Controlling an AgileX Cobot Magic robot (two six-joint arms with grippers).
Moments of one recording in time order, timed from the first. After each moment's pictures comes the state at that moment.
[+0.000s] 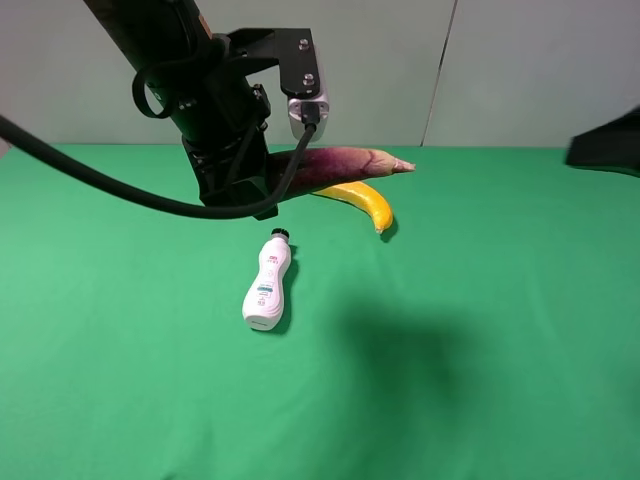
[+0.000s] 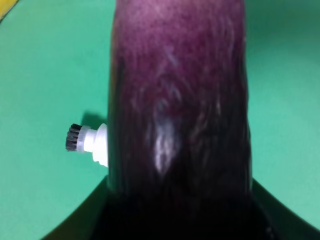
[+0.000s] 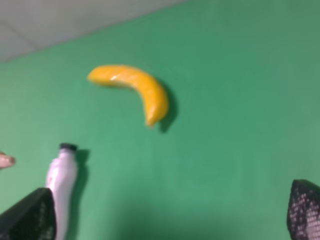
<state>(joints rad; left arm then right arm) -0.65 1.69 -1.35 -0.19 0.90 0.93 -0.01 0.77 -0.63 0.56 0.67 -0.20</state>
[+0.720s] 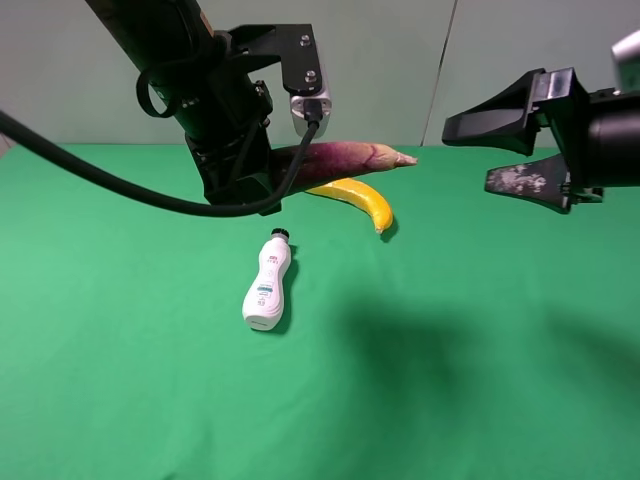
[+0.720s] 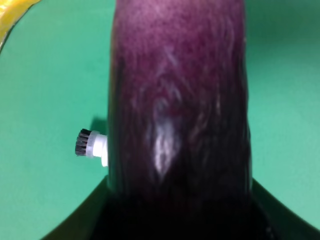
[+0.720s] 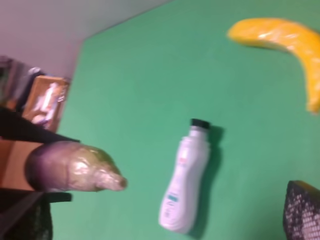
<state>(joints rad) -0.65 1.69 -1.35 -0.19 0.88 0.93 -0.01 1.19 -0.63 1.36 0.80 -0.95</state>
